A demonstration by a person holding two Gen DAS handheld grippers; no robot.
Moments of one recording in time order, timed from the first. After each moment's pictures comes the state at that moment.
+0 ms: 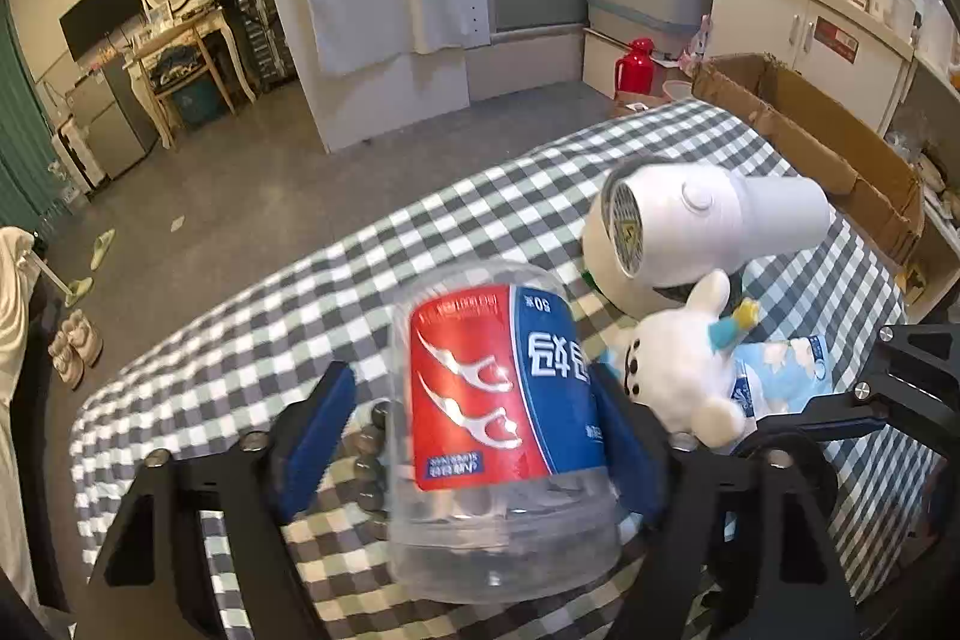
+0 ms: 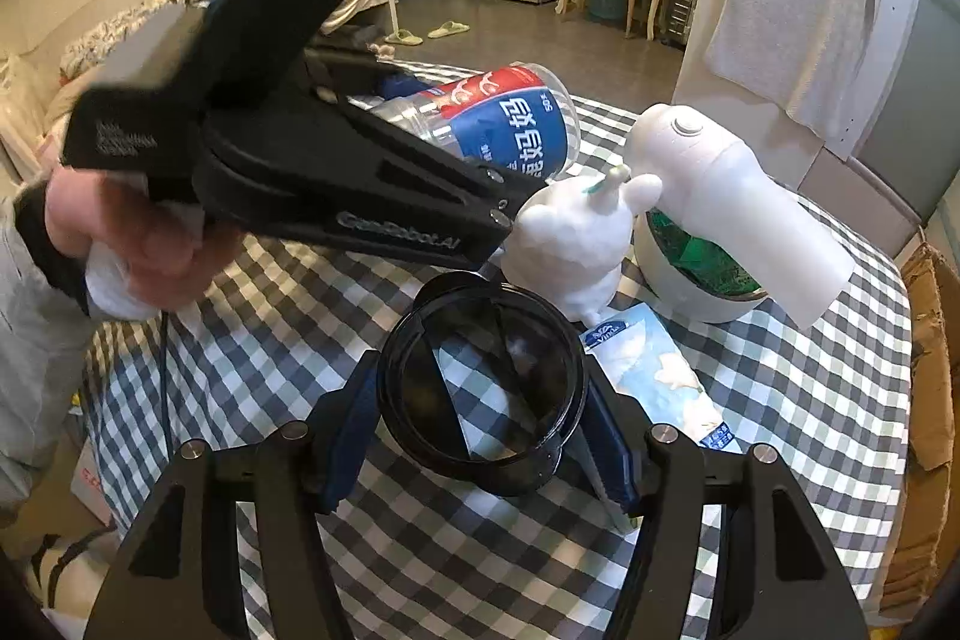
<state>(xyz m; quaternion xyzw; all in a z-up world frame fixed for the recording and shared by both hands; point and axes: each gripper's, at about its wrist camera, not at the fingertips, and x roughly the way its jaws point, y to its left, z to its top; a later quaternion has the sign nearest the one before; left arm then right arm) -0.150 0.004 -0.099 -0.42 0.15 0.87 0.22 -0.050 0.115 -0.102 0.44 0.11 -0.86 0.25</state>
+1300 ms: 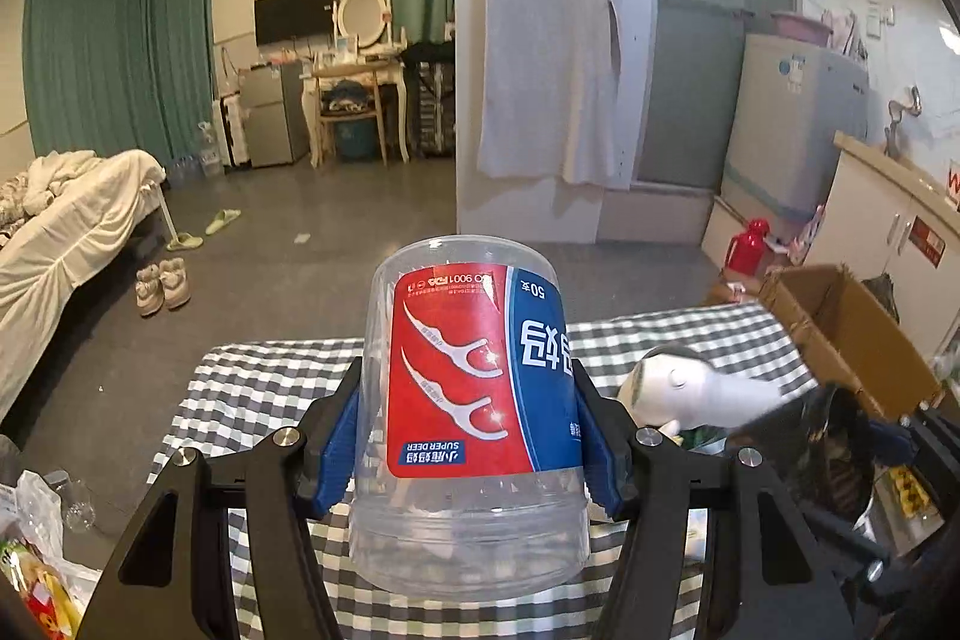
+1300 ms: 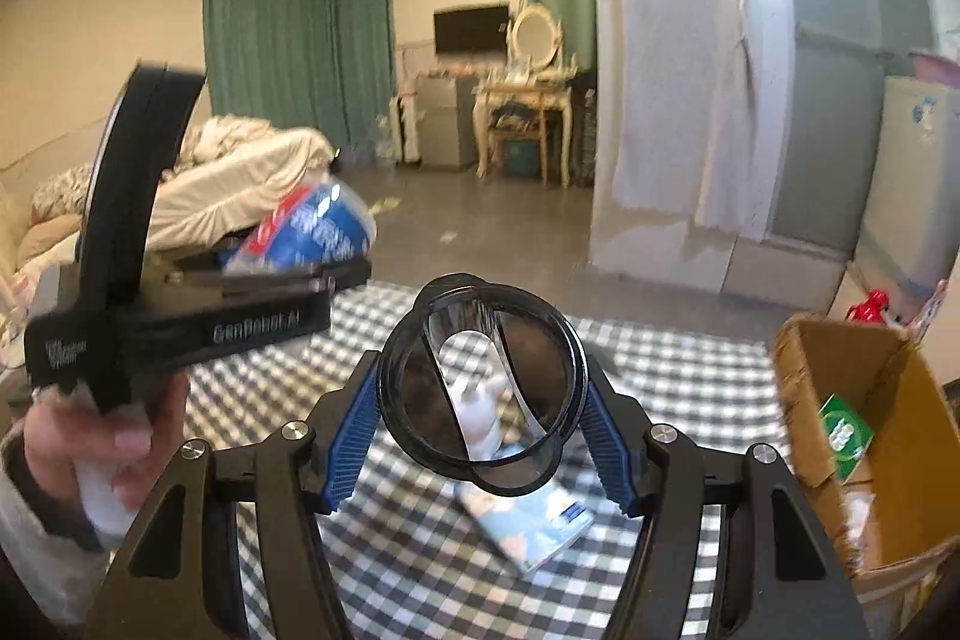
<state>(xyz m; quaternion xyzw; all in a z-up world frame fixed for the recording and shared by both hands) -0.080 -0.033 -0.014 -0.30 0.01 0.95 0.05 -0.025 0.159 -0.020 0.24 0.03 -0.95 0.17</state>
